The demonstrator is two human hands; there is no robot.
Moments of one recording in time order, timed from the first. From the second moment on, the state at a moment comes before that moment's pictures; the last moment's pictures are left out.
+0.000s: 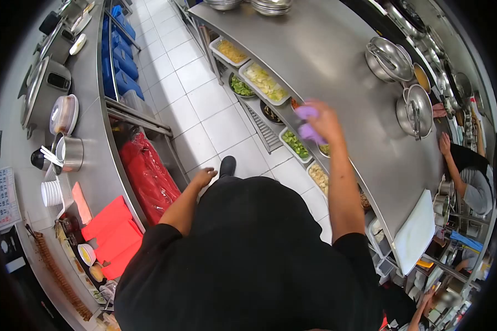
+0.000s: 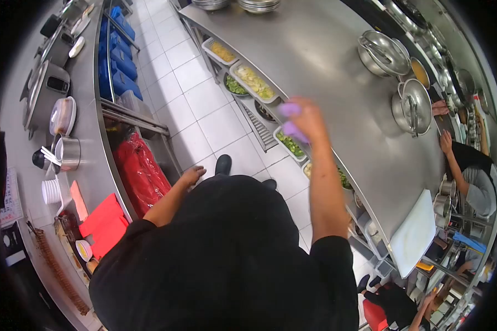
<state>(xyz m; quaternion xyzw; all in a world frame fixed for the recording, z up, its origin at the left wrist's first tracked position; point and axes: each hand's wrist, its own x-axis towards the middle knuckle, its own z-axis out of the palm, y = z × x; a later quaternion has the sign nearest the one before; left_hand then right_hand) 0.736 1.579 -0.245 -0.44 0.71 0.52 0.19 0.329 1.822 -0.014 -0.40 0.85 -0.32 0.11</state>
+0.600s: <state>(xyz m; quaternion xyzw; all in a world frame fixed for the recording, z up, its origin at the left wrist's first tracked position) 0.708 1.504 -0.232 -0.48 0.71 0.51 0.10 0.282 2.090 -0.040 0.09 0.99 -0.05 -0.01</state>
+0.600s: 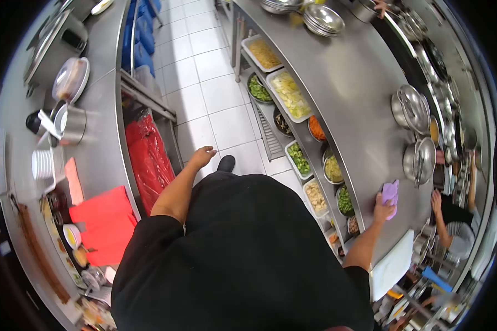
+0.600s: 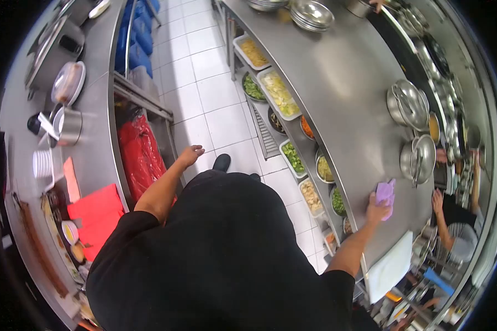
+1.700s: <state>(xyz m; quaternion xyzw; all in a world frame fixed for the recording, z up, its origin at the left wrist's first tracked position) 0.729 1.618 -0.231 -0.50 0.68 0.51 0.15 0.241 2.054 -0.062 0.01 0.99 0.00 -0.15</state>
